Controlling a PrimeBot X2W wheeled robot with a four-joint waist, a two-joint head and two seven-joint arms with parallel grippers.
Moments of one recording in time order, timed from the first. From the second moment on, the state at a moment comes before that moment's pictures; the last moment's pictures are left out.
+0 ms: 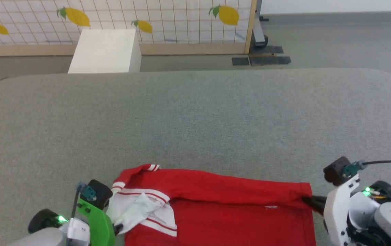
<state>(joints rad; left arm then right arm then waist) -0.51 0.92 -1.24 -0.03 -1.11 0.12 0.33 -0.36 -0.66 0.77 0.29 0.80 0.13 0.36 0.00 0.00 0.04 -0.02</state>
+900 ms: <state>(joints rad) -0.38 0.81 -0.98 0.03 -0.88 0.45 -0.25 -0.01 -0.52 0.22 0.06 0.57 0.13 0.29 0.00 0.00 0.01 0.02</state>
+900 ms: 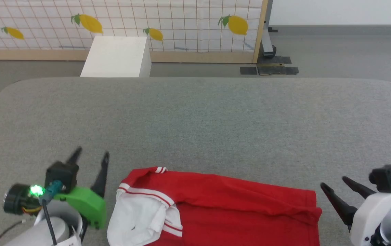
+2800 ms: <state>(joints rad) 0.10 0.18 -0.04 -0.03 -0.05 0.19 -0.26 -0.15 -0.58 0.38 0.19 0.67 0.13 0.63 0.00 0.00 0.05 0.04</state>
